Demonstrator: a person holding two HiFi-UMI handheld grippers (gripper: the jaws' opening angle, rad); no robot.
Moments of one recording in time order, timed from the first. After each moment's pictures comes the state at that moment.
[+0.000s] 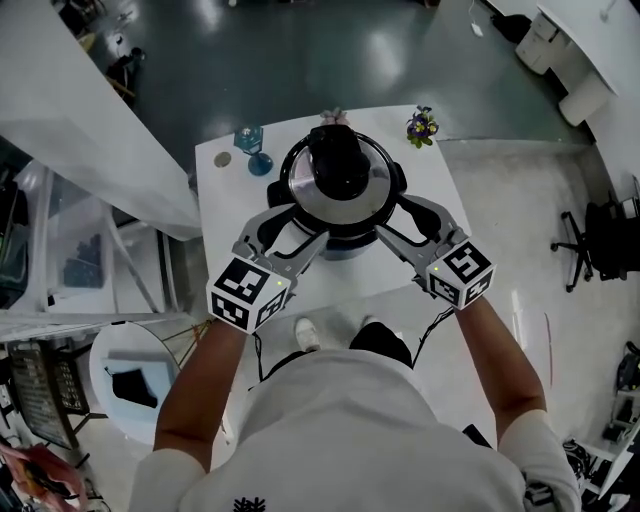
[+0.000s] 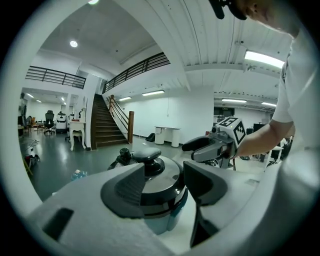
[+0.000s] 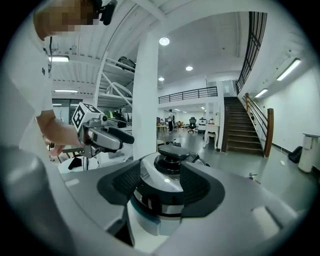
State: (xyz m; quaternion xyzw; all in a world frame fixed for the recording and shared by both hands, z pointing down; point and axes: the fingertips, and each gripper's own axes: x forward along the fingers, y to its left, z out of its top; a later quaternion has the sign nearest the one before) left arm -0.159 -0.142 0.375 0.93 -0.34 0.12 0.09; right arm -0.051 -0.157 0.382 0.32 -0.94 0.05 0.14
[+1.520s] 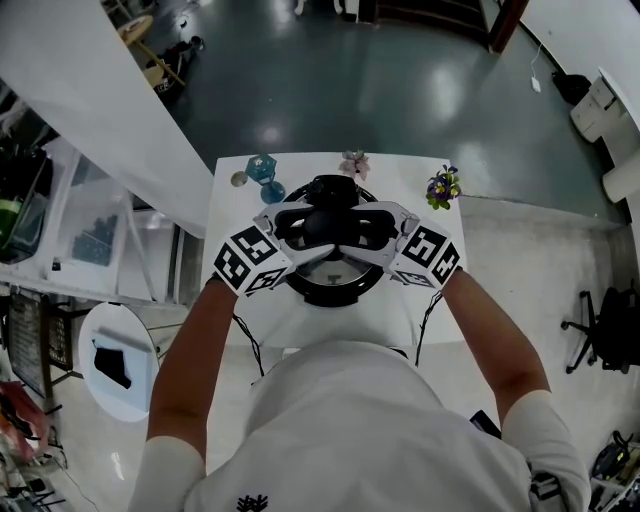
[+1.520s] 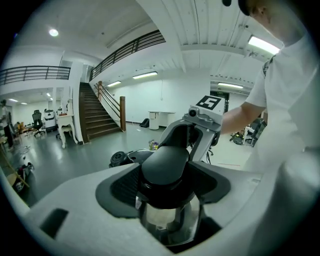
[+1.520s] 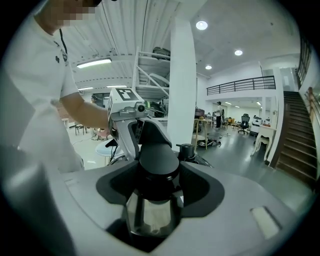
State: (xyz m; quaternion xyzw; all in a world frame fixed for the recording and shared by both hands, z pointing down) left arm -0.113 -0.251 0.411 0.92 -0.29 0.22 0.11; right arm -0.101 -0.248 0.408 0.02 -0.98 -0.01 0.21
